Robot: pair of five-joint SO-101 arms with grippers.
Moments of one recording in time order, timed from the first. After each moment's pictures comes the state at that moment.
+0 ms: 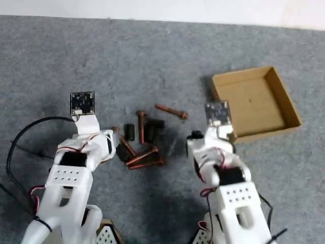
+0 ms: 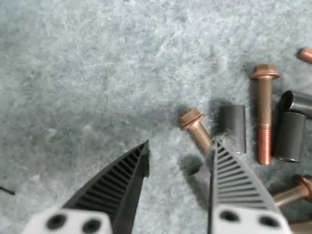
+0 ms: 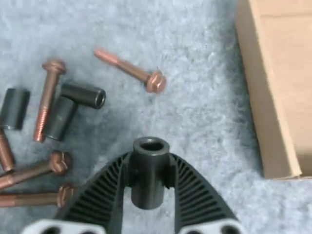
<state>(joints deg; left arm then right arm) -3.1 -46.5 71.2 36.4 13.8 -14.4 -61.8 75.6 36.4 -0.6</state>
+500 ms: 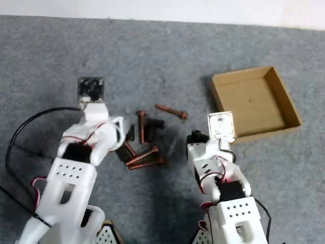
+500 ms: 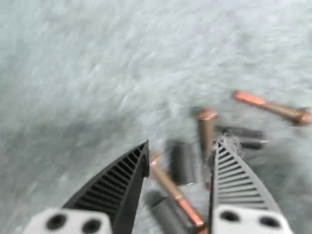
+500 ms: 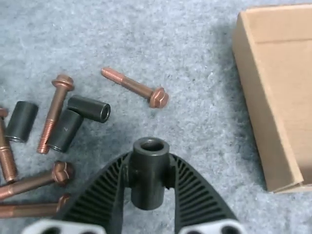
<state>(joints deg) 5.2 -45.8 58.0 39.7 13.9 -14.3 -72.6 84.3 31.9 -0.6</state>
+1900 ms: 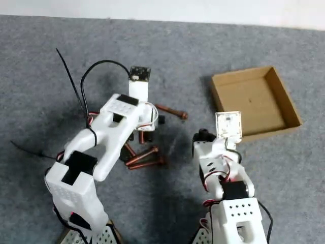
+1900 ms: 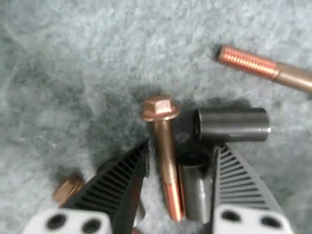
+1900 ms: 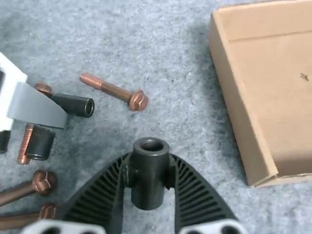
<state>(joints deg) 12.7 13.5 17.8 51.5 19.9 -10.4 -72.6 84.3 30.8 -0.6</state>
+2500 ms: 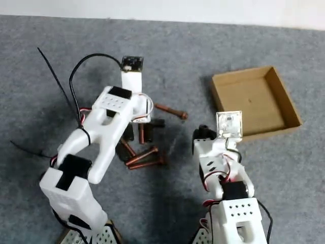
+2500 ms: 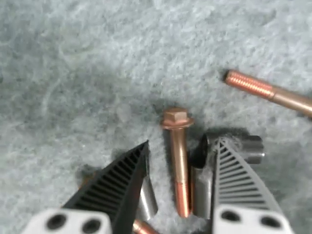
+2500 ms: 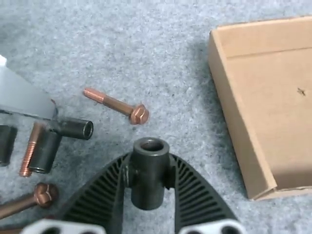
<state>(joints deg) 10.9 11.6 15.5 53.5 19.8 -10.4 -72.6 84.7 28.2 -0.6</state>
